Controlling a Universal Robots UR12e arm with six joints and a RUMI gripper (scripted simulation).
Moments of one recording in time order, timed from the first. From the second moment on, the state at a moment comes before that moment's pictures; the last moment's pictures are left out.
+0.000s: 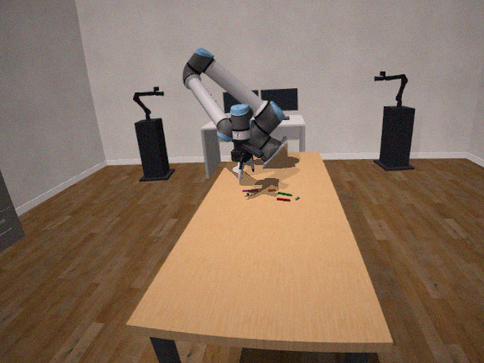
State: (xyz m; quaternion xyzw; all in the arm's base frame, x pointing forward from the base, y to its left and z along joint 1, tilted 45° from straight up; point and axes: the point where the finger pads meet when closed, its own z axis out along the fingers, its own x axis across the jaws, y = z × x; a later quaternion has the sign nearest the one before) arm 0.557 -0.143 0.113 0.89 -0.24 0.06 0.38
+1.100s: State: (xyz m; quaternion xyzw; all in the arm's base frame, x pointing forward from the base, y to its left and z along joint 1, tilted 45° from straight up) arm 0.560 -0.134 0.103 0.91 -0.16 0.02 0.38
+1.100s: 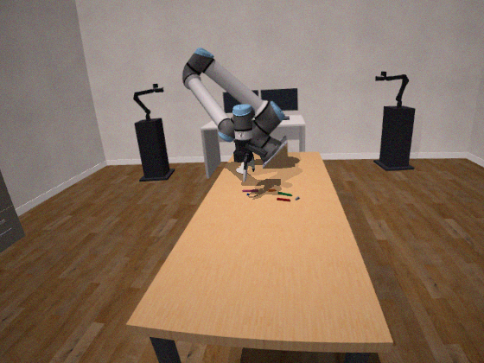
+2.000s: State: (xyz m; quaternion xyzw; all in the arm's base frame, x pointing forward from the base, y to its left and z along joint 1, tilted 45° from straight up) arm 0.562 -0.105 0.068 0.92 0.11 -0.10 0.37
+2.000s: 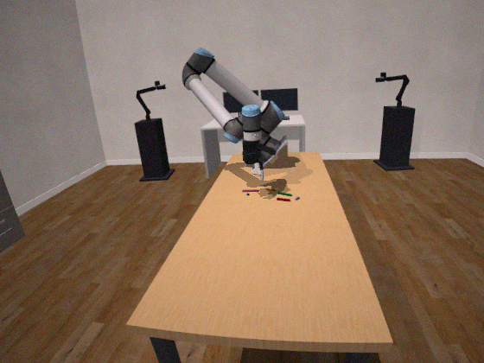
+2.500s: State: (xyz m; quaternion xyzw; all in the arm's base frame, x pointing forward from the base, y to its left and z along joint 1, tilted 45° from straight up) arm 0.563 -0.091 0.051 0.88 0.27 -0.16 0.35
